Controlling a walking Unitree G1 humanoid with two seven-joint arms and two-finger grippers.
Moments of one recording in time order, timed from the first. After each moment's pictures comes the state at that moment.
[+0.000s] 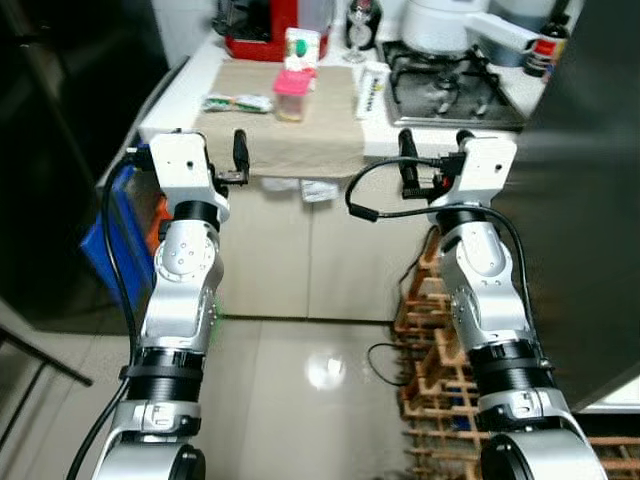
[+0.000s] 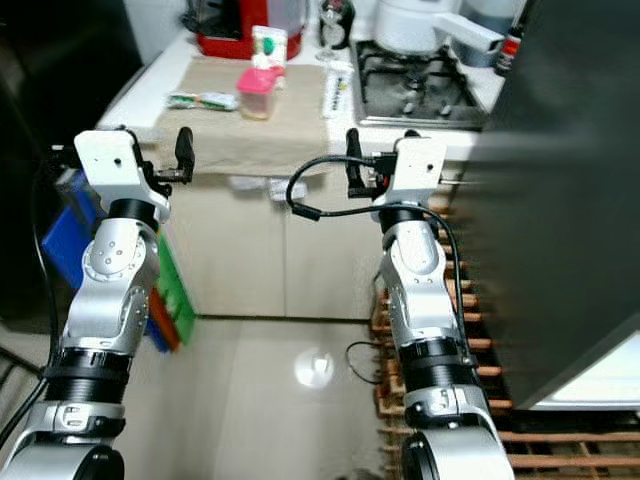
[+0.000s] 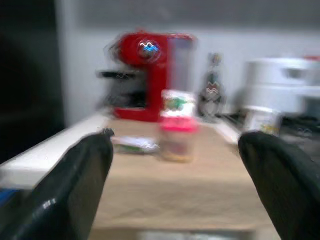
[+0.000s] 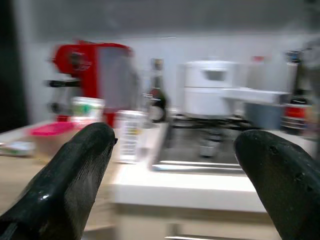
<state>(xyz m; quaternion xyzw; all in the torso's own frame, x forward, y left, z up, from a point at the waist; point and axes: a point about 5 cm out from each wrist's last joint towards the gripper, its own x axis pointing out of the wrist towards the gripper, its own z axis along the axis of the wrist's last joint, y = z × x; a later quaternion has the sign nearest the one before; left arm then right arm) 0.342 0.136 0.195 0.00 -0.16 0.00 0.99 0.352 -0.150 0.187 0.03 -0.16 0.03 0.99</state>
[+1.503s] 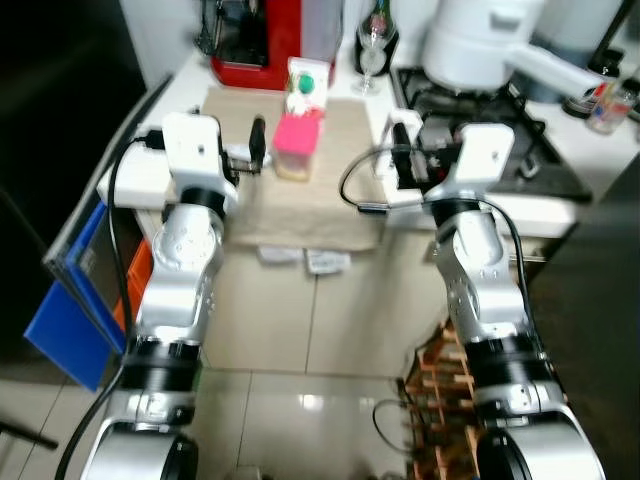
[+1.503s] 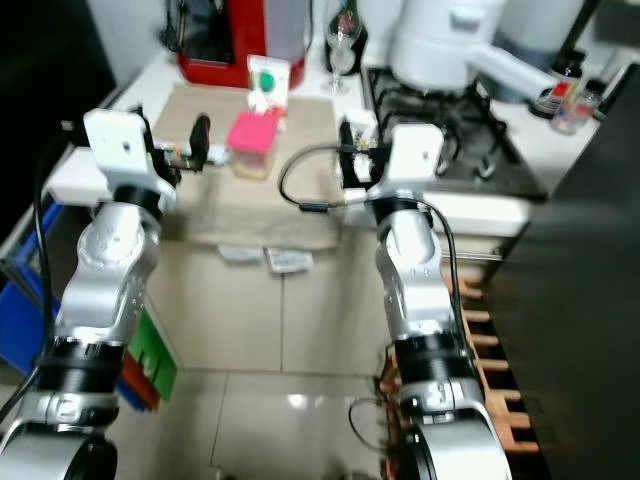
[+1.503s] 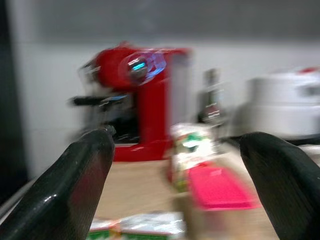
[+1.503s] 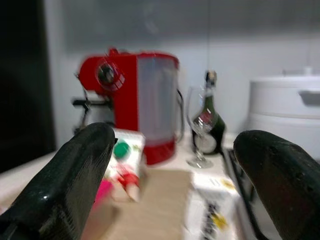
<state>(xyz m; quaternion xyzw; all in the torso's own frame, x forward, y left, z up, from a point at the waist) 0.342 0.133 0.228 0.02 -0.19 -0.13 0.97 0.358 -0.123 0.223 0.06 -0.19 0.08 0.98</state>
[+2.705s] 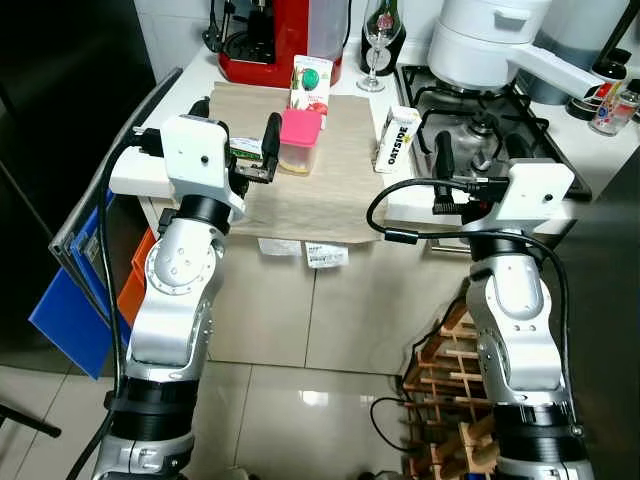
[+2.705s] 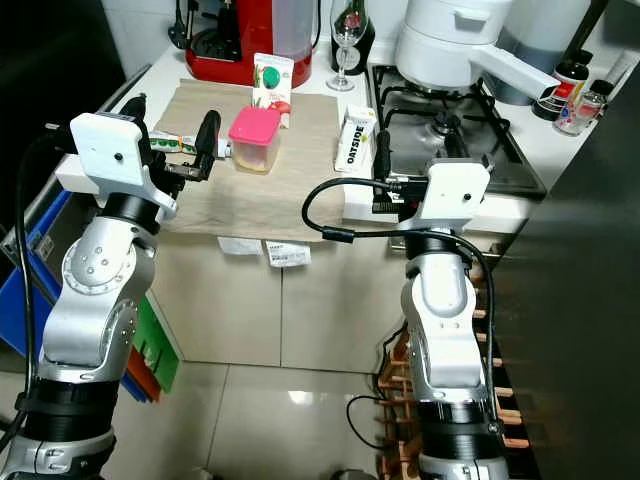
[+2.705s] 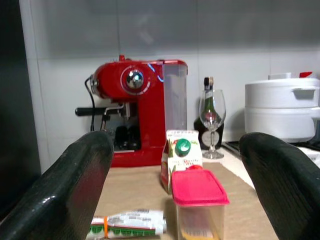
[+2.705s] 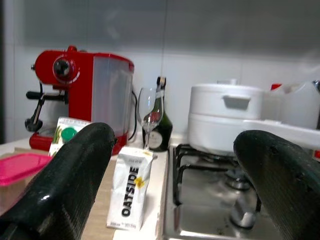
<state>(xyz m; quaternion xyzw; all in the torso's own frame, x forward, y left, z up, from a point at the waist) 0.310 0.133 0.231 0.04 -0.21 -0.08 0.97 0.308 -0.148 0.197 -0.01 -0.22 0.01 0.98</state>
